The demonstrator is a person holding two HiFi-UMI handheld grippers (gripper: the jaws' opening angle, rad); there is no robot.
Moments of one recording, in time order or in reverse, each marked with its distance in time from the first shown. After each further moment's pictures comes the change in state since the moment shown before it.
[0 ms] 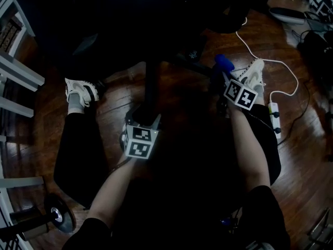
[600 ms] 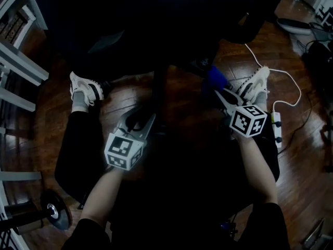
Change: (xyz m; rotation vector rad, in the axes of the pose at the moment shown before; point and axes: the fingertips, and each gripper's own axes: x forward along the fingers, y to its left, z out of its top) left arm -0.058 0.024 0.043 -0.152 -0.325 -0.135; right arm -0.076 0.128 -0.012 -0.170 0.077 0.468
